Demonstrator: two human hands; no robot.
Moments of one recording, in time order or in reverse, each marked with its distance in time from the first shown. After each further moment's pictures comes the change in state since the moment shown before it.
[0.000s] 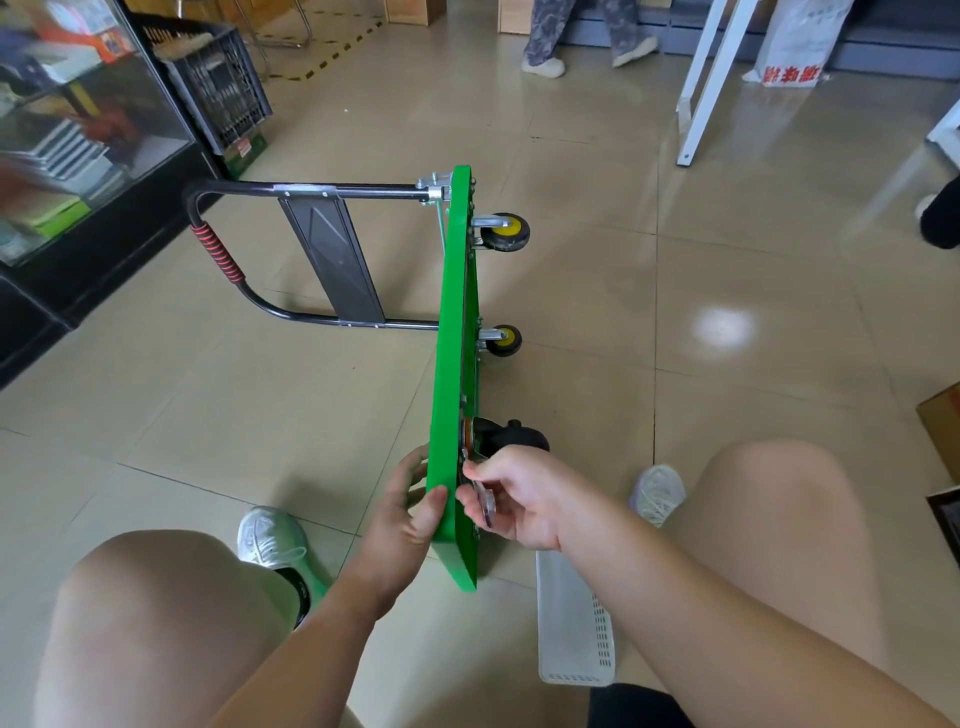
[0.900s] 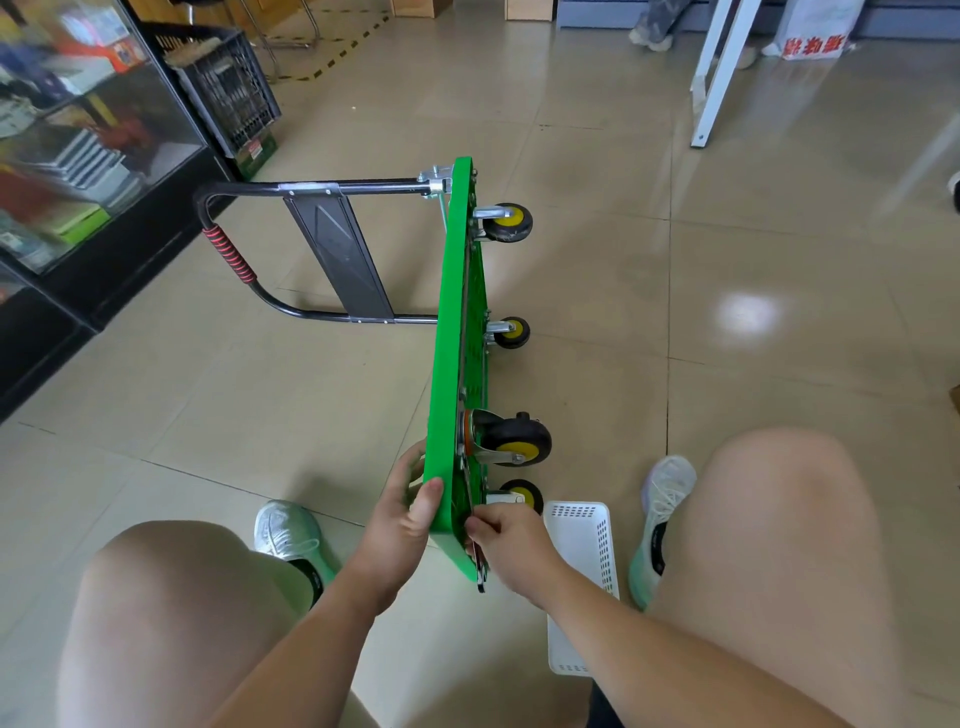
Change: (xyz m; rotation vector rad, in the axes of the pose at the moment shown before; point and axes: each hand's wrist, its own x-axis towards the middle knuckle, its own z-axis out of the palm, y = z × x) left_hand -0.002 -0.001 0.007 -0.040 0.036 -0.032; right_hand 0.055 0.092 -0.028 -0.504 0.200 -0.464
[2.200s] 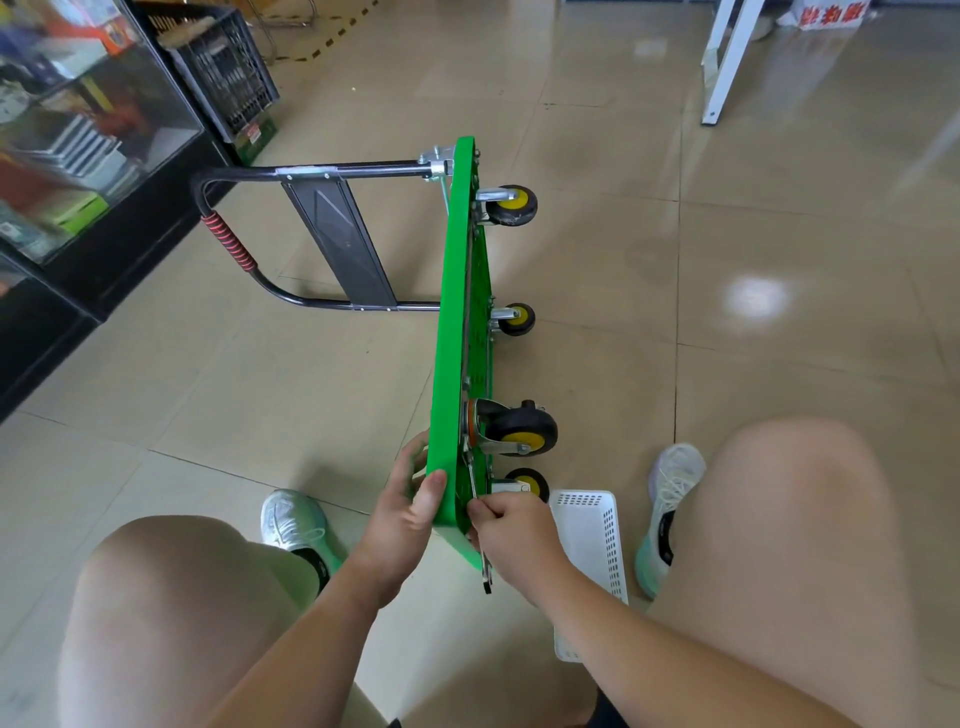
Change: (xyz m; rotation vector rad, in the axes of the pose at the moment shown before) left_hand 0.000 0.001 0.000 -0.010 -0.001 -0.007; right_hand -0.013 -0.019 0.007 -0.018 0.131 0.050
